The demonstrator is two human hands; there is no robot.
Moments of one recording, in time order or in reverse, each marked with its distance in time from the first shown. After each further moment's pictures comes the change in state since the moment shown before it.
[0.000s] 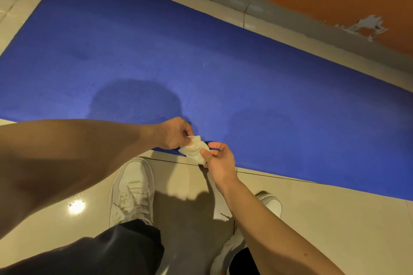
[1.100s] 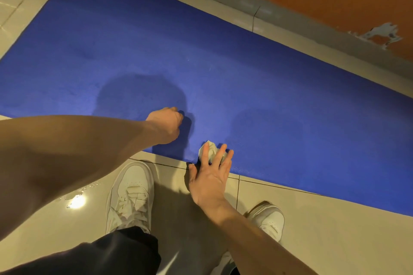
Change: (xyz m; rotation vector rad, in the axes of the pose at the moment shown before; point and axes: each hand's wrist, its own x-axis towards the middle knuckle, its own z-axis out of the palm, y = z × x) left_hand 0.019 -0.024 -0.023 0.546 0.181 -0.125; right_hand 0.001 0.051 0.029 -1.275 0.133 -0.389
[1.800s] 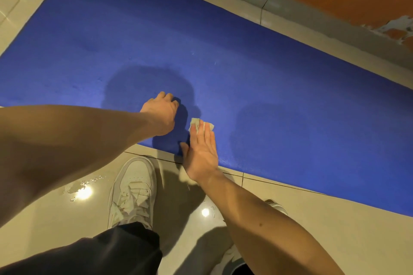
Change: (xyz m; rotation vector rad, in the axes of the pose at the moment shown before) left_hand 0.001 -0.012 -0.005 0.165 0.019 -0.102; right_hand 0.051 -0.024 -0.002 0.102 -0.058 -0.335
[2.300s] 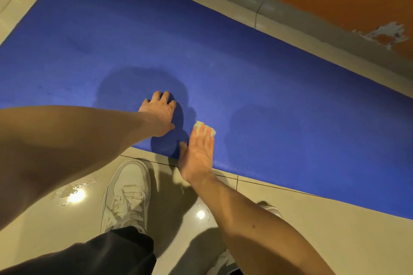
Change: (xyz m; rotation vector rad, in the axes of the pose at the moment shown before) left_hand 0.005 0.004 -0.005 0.023 -0.054 -0.010; right_hand 0.002 -0.004 -0.005 0.054 0.026 0.175
